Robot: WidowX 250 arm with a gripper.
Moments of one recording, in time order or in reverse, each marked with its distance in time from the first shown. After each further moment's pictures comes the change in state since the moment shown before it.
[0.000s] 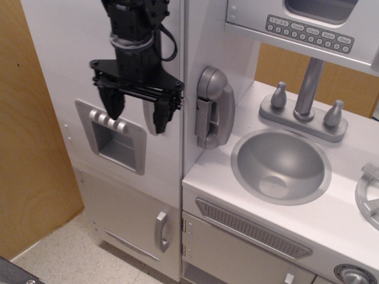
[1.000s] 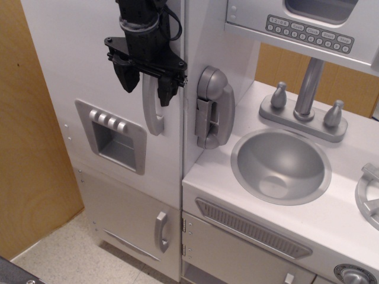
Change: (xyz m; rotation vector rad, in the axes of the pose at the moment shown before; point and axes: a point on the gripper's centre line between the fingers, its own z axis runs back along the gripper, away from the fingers) arm 0.048 0.012 -0.005 0.012 -0.144 -0.086
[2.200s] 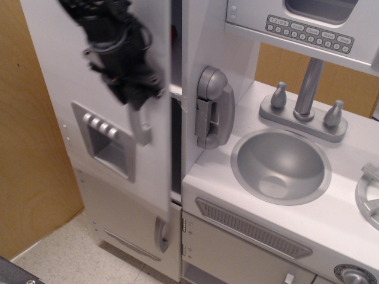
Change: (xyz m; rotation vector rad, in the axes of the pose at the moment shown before) arm -0.038 0.026 0.004 -0.028 -0.096 -0.025
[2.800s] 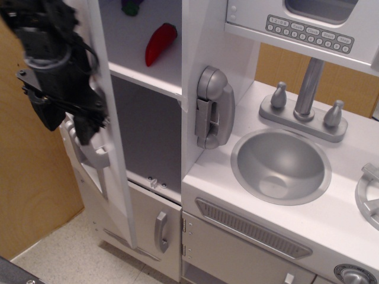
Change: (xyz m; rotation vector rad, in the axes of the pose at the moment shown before) arm -0.055 0.004 0.022 0.093 0.208 0.030
